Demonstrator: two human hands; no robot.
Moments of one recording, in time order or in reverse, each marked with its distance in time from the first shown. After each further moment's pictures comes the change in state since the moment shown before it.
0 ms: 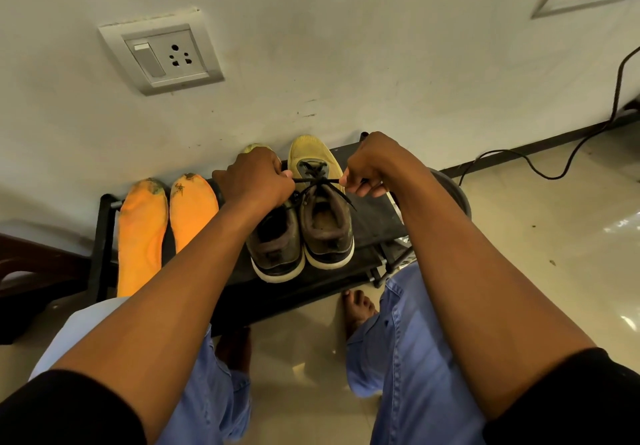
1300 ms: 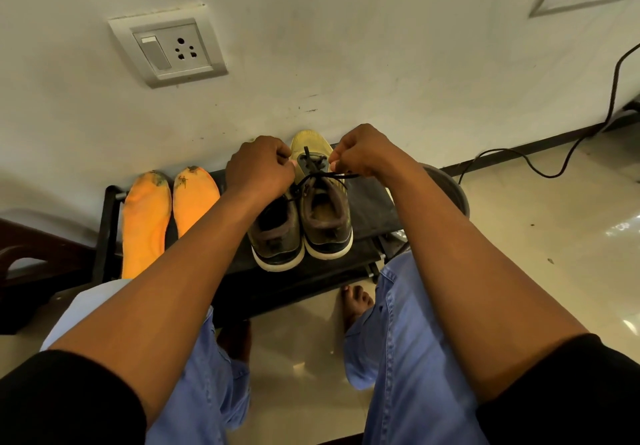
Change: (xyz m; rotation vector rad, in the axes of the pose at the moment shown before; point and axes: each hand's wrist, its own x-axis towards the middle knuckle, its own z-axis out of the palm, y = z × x) left_hand -0.004 -0.007 -0.001 -0.165 0.029 0.170; right_hand -0.012 0.007 0.013 0.132 0.294 -0.359
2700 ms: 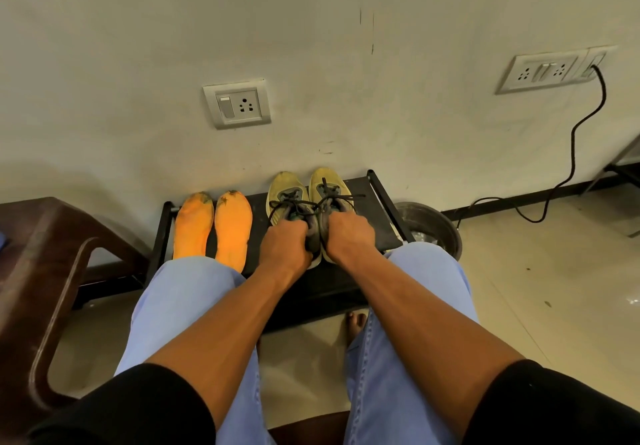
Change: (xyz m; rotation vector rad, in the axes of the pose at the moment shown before) left_hand -0.122 0.000 0.008 0.224 -0.052 0.066; right_hand -0.098 -0.001 0.086 -0.572 0.173 -0.097
